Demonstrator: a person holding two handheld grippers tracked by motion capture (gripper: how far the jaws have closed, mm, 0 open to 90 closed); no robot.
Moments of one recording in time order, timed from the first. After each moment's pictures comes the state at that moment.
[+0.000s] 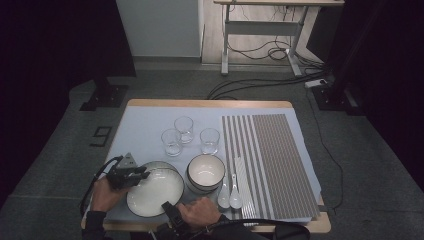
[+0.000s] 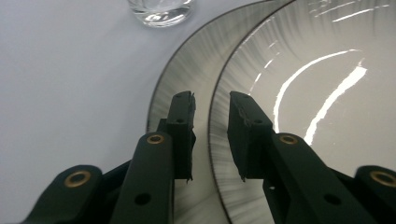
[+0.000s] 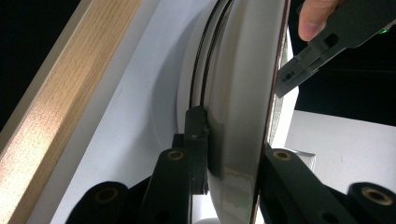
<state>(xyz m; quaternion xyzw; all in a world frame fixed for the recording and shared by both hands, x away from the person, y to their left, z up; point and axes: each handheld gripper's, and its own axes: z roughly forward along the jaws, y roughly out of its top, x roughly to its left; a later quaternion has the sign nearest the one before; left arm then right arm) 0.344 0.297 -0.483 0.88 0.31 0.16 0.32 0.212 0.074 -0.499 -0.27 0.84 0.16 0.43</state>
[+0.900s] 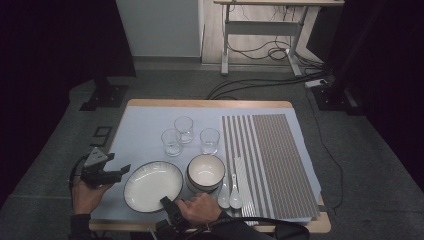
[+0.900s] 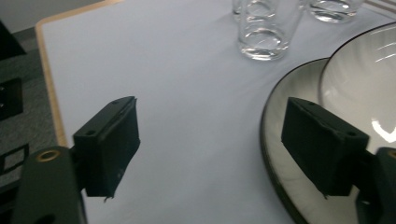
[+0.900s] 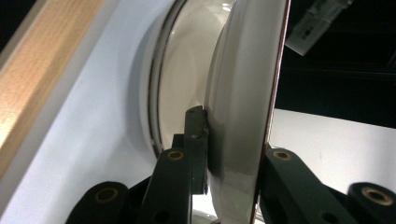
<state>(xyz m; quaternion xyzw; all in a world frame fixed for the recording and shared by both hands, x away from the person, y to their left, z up) 0.334 0.361 -0.469 0.78 0.42 0.24 0.38 0.215 0.073 -0.482 -0.27 0.83 0.16 0.46</state>
